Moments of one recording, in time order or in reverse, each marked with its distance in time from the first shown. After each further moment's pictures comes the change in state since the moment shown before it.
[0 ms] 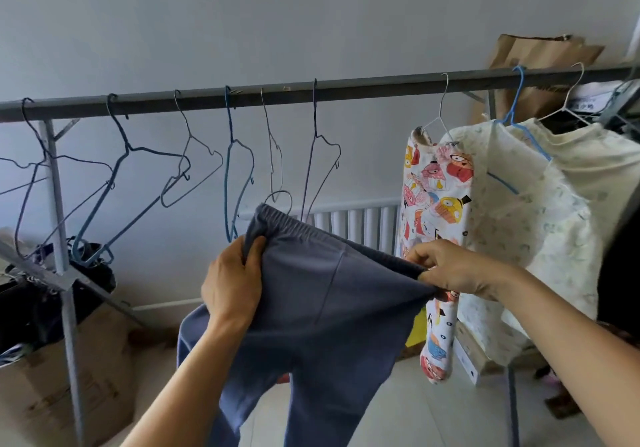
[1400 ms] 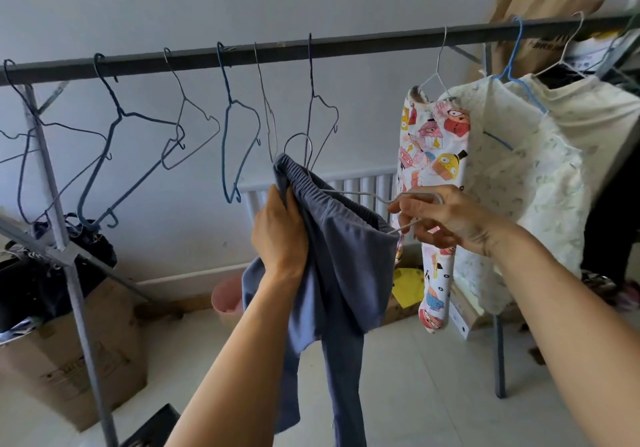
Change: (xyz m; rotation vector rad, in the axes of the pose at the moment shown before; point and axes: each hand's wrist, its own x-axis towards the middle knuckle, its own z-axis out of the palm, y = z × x) left_hand -0.024 0.033 0.033 -0.161 0.061 0.063; right_hand -0.016 0.000 0.013 0.506 0.051 -0.216
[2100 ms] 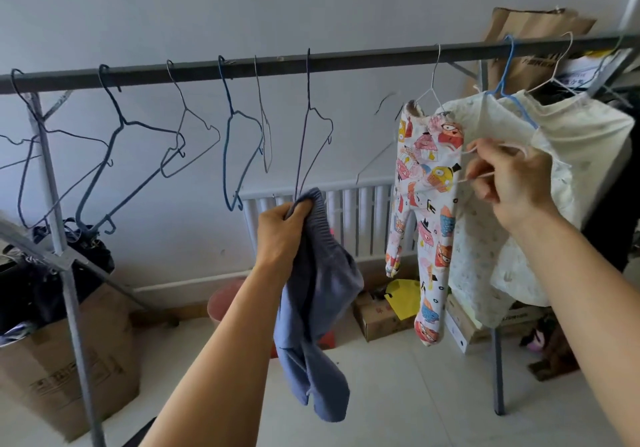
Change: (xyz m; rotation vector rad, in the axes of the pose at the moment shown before) left_hand 0.015 -0.001 0.008 -0.473 -0.332 -0.332; right_hand 0.000 -0.033 -0.050 0.228 0.745 -0.352
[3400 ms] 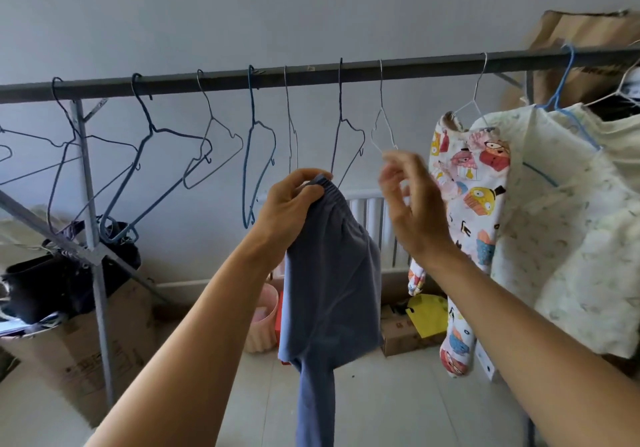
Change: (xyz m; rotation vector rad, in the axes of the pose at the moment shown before) left_hand 0.024 0.055 -0.030 0.007 -0.240 0.226; right_hand -0.029 0.048 0.122 -0.500 -0.308 -0.502
